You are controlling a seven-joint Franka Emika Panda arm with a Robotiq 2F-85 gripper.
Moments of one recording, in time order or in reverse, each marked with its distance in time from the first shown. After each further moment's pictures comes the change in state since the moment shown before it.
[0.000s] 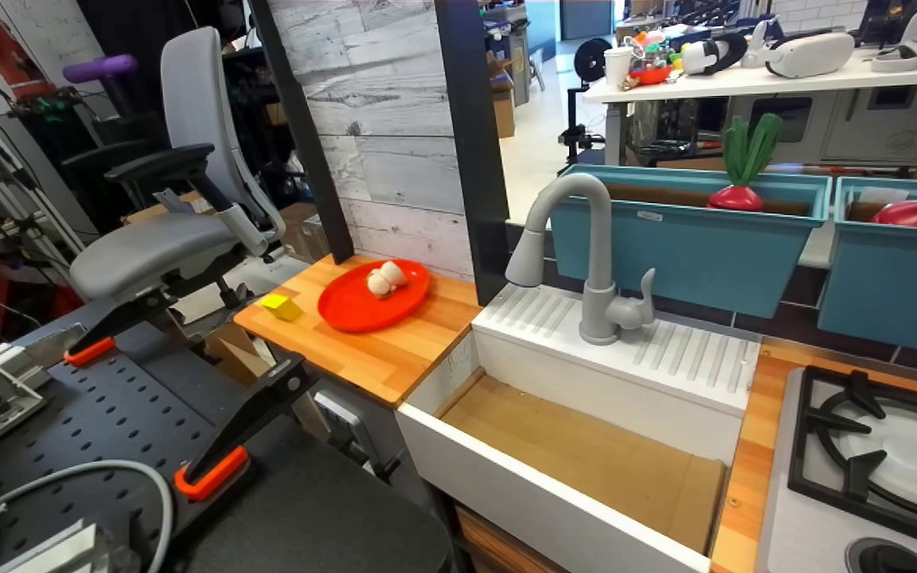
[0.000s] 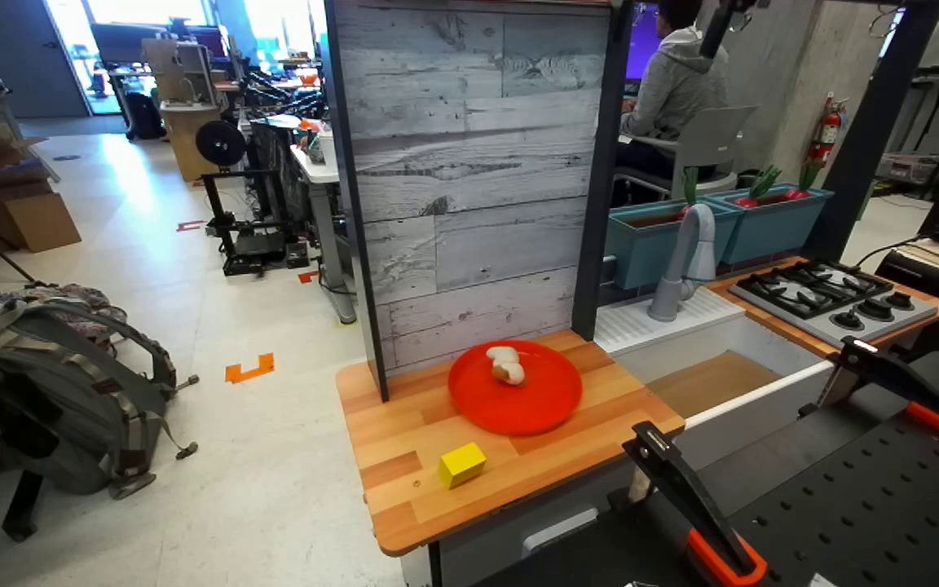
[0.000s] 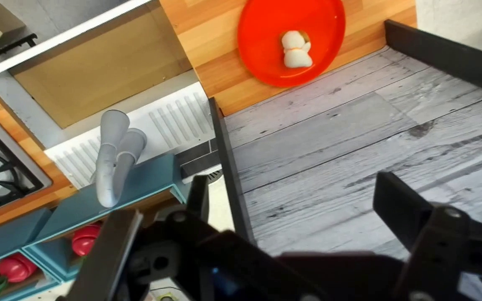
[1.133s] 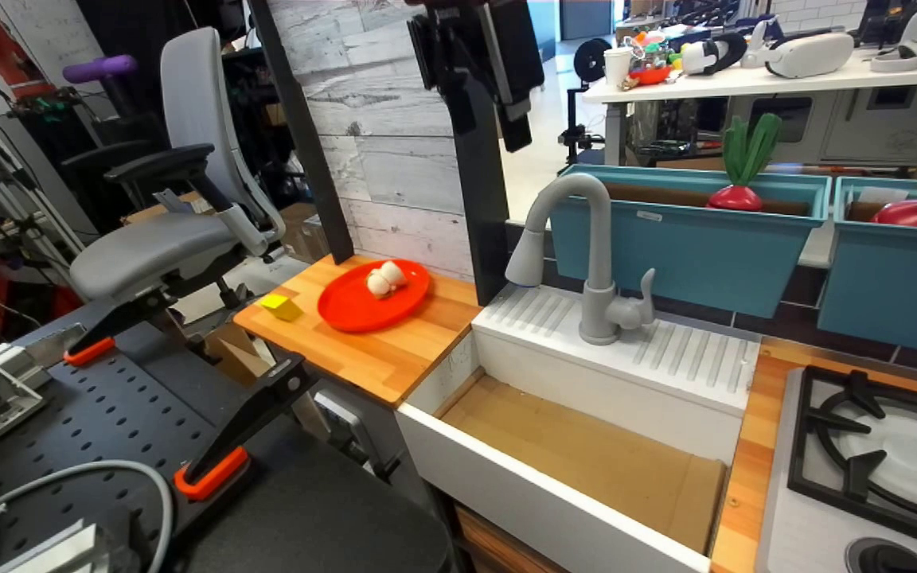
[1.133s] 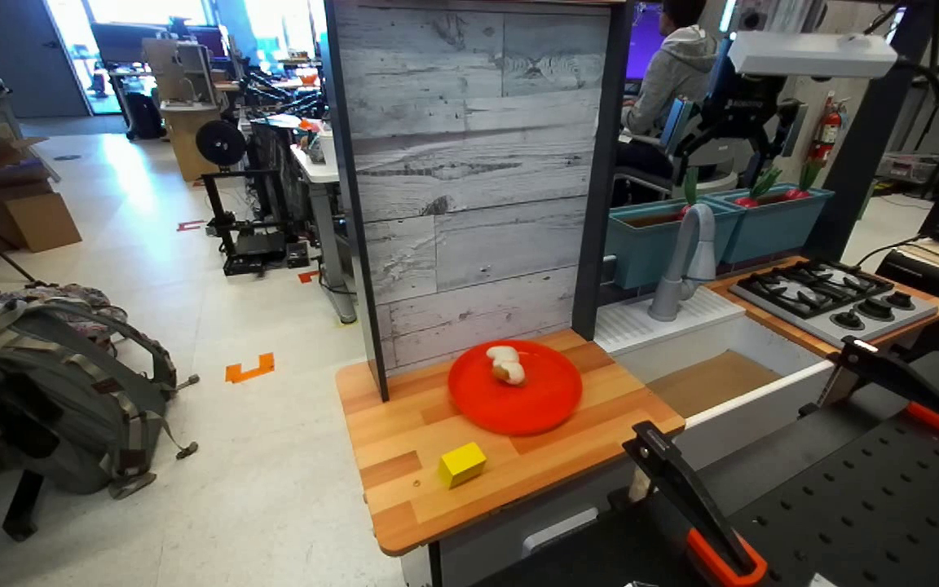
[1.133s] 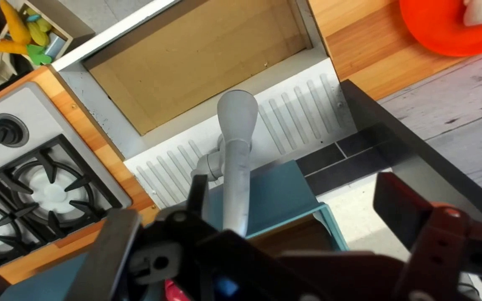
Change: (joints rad) arm -0.063 0.438 -0.175 0.194 -0.027 0.142 -0.131
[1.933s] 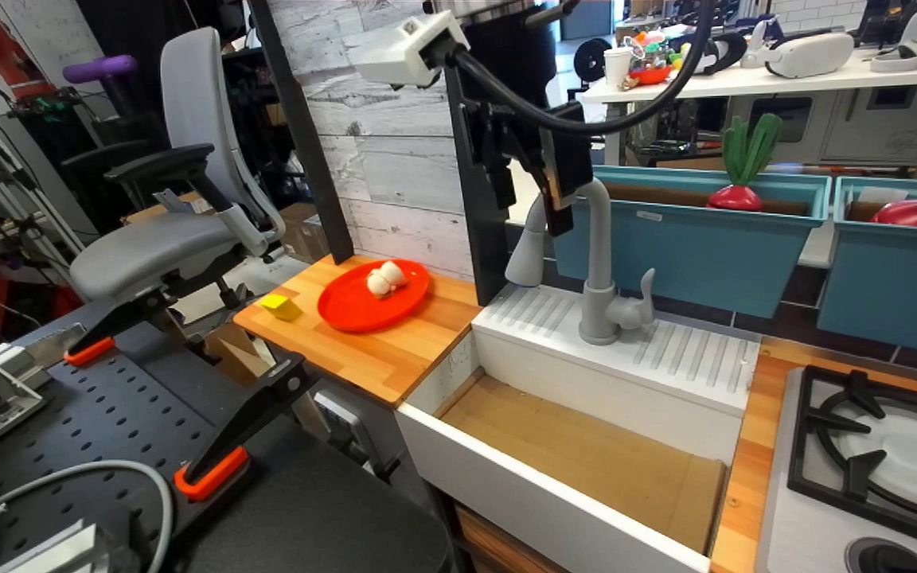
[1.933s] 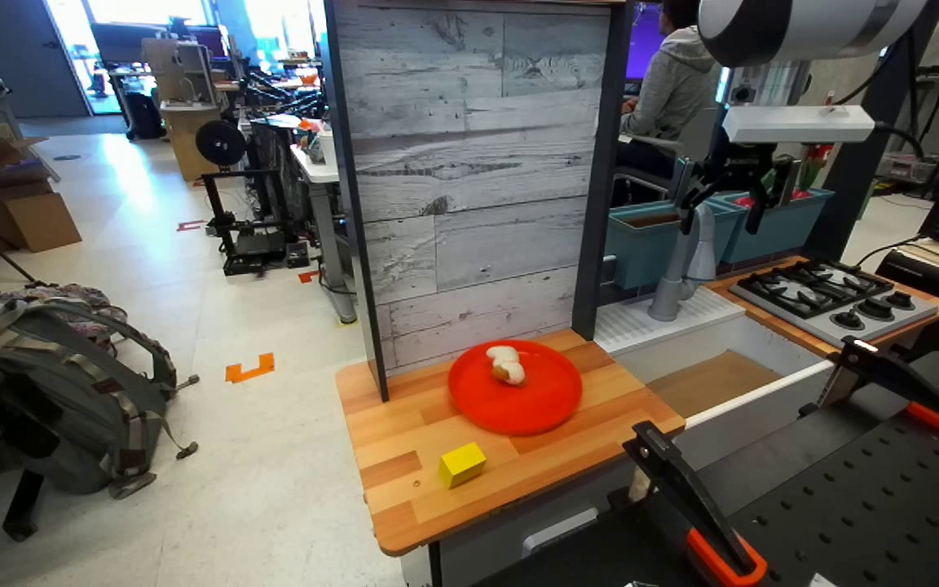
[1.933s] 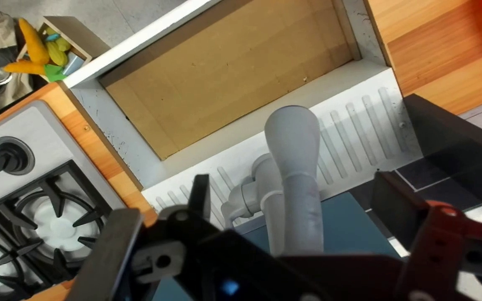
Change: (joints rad) arm -0.038 0.193 -0.012 0.120 0.001 0.000 -0.018
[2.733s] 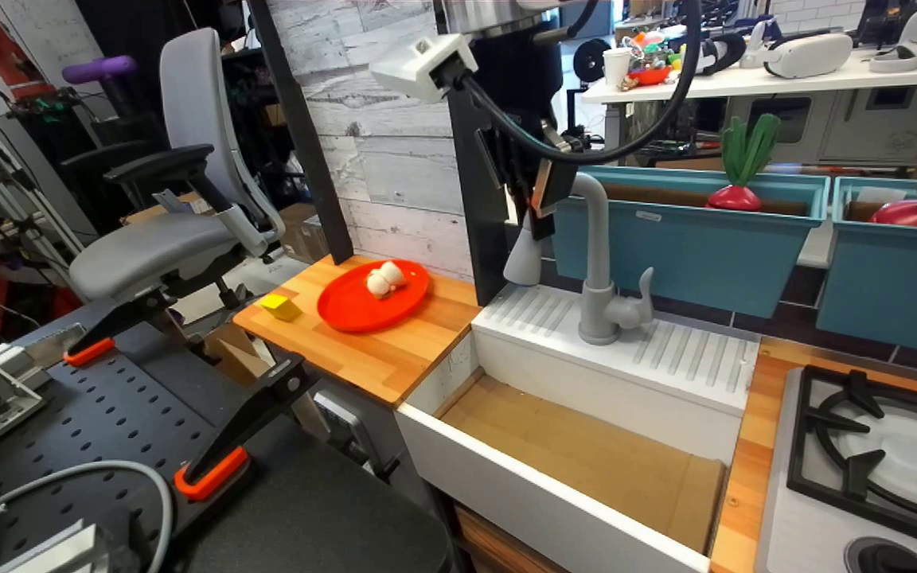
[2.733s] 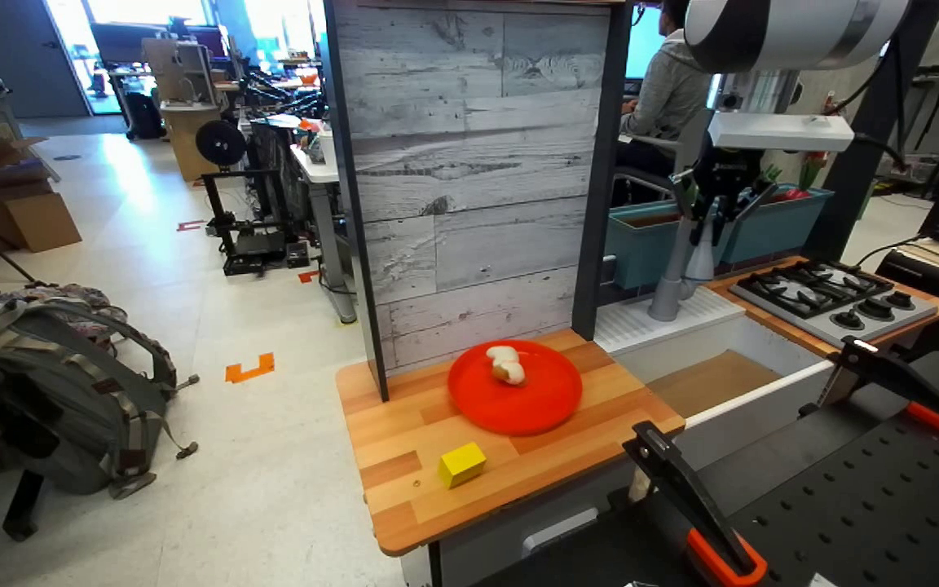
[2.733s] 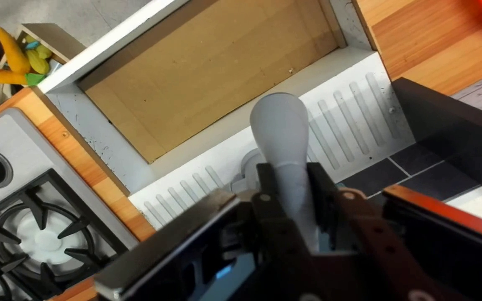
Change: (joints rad) arm -0.006 0.043 0.012 0.050 0.073 -0.004 0.001
